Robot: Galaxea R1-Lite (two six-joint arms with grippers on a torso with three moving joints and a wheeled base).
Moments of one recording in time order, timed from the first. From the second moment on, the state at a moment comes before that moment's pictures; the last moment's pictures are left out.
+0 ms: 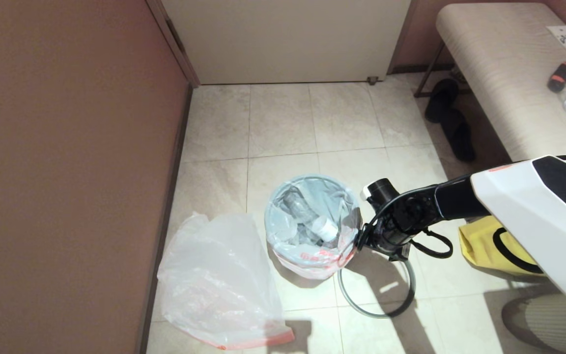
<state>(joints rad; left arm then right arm) 0.00 0.00 -0.04 0.13 -0.01 0.03 0.43 2.36 -1.68 0.37 -0.14 0.79</state>
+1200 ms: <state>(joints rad) 0.00 0.00 -0.04 0.13 -0.01 0.03 0.45 2.41 -1.72 0.30 0.04 1.05</state>
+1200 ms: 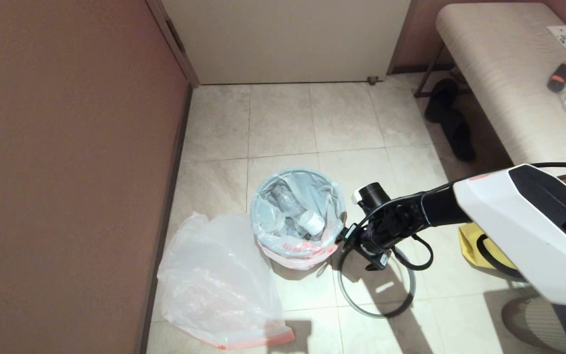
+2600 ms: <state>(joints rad) 0.00 0.00 -0.04 0.13 -0.01 0.03 0.47 2.49 -1.82 0.32 -0.58 0.63</state>
